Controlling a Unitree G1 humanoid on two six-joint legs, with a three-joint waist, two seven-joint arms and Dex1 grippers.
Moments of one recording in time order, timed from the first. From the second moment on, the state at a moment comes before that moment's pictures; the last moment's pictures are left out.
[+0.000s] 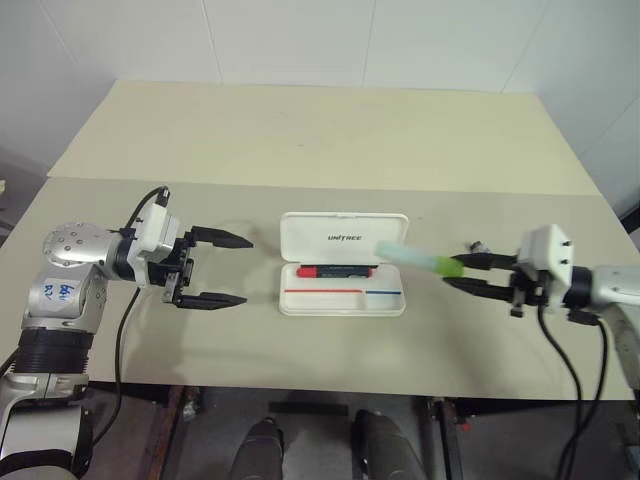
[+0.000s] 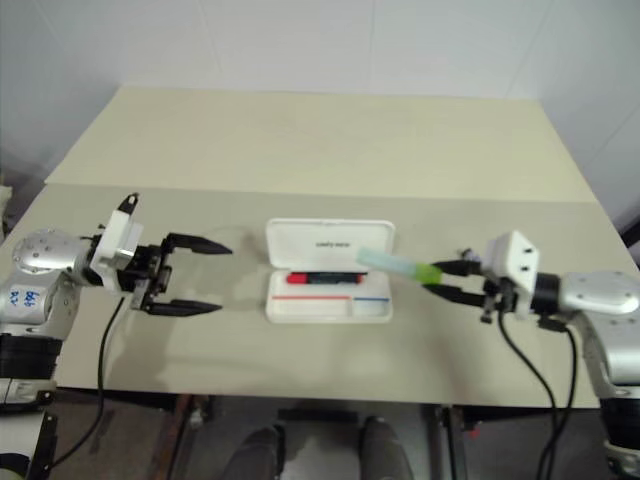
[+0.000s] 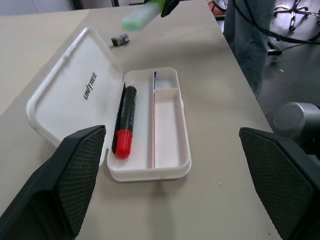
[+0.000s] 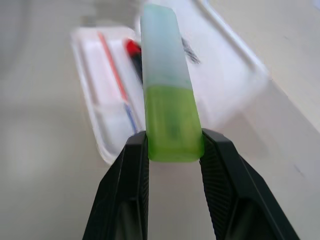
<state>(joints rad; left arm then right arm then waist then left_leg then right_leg) -0.52 0.81 0.05 0.20 -0.51 0.07 -1.50 -0.29 -0.82 -0.10 -0.12 0.44 0.16 1.21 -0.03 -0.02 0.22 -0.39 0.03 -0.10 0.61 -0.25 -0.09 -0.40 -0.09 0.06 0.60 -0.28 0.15</state>
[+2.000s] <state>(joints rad) -0.38 0.84 0.06 0.06 -0.47 0.09 -1.49 -0.56 -0.49 0.24 0.16 0.19 0.11 1.24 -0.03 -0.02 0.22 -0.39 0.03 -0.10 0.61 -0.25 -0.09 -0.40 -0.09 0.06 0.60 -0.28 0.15</state>
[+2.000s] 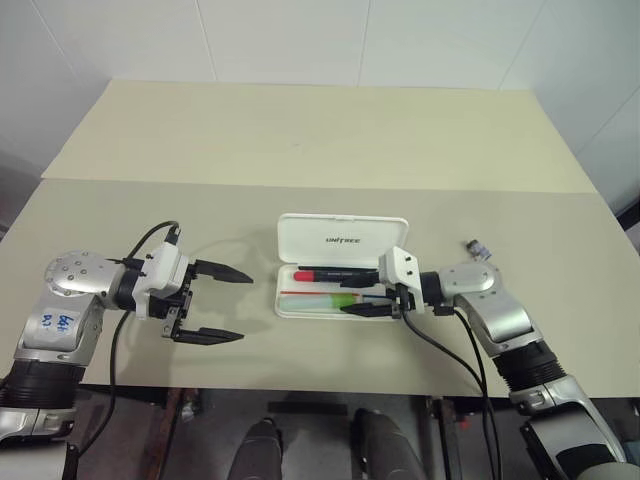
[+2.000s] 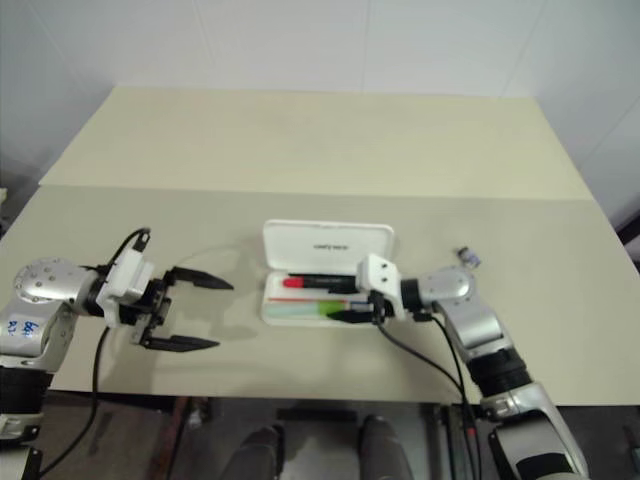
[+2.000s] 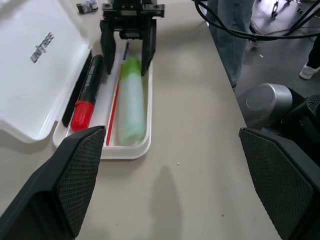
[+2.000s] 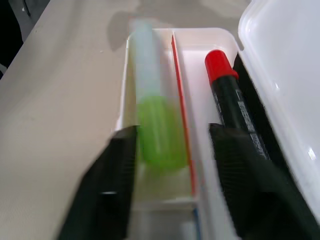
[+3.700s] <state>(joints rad) -0.55 0.69 0.04 0.01 -0.60 0.36 -1.31 -0.42 -0.78 -0.20 0.20 0.31 0.30 0.91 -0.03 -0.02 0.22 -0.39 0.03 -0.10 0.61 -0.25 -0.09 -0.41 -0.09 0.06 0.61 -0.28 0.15</state>
